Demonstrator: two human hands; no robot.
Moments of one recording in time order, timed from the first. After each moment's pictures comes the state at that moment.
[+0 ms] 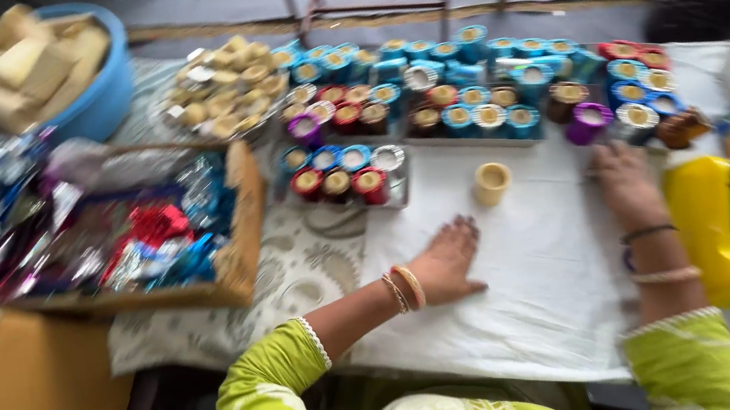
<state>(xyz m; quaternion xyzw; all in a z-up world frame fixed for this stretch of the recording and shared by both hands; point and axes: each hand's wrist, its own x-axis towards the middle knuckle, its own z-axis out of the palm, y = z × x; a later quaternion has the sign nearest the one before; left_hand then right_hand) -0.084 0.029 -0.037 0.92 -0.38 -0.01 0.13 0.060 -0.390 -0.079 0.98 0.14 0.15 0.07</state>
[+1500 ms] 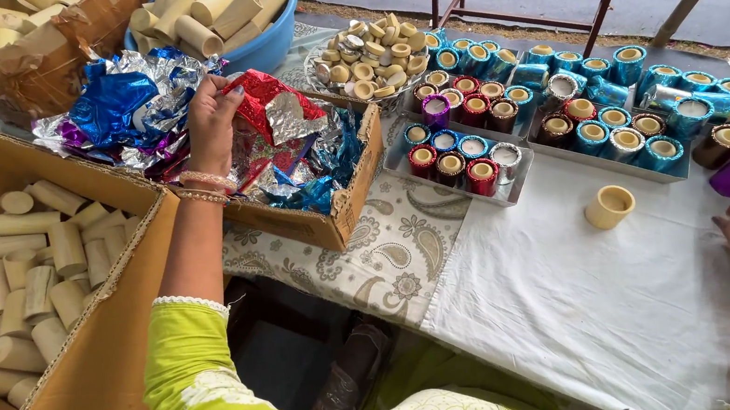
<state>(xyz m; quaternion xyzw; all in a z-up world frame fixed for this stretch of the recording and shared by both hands) -0.122 0.474 0.154 0.65 -0.06 0.30 0.70 0.026 -0.339 -0.024 0.97 0.03 0.19 0.17</state>
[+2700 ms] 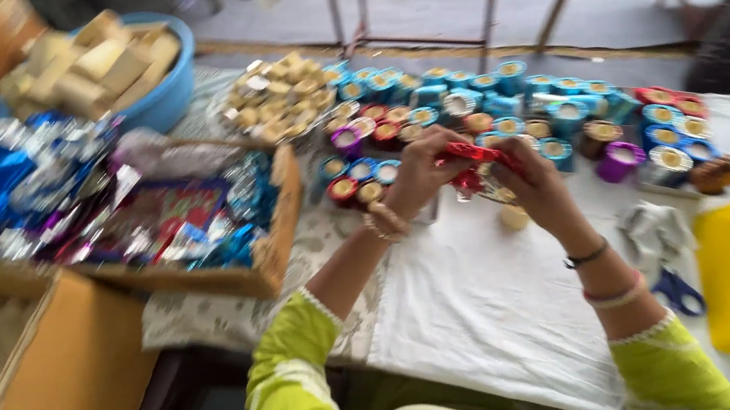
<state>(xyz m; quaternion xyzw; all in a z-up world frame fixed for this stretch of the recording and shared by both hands) -0.003 0.089 0.105 0.65 -0.30 0.14 0.69 -0.018 -0.133 0.117 0.75 0.32 0.06 -0.58</state>
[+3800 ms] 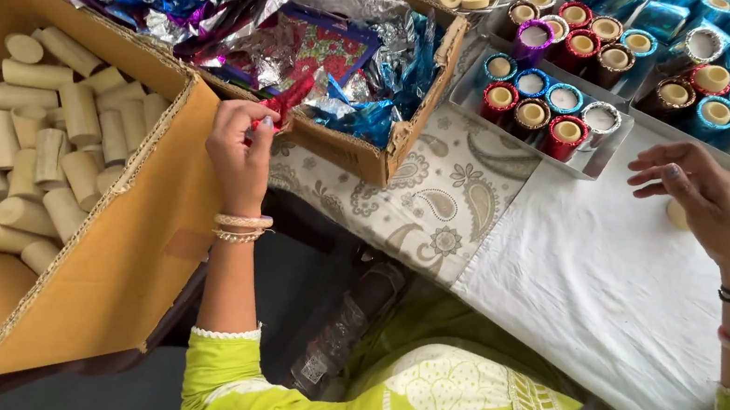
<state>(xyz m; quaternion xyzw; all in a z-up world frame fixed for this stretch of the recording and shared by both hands) -0.279 0.398 0.105 0.78 0.09 0.46 0.40 -0.019 -0.112 0.087 0.74 0.35 -0.16 -0.55</state>
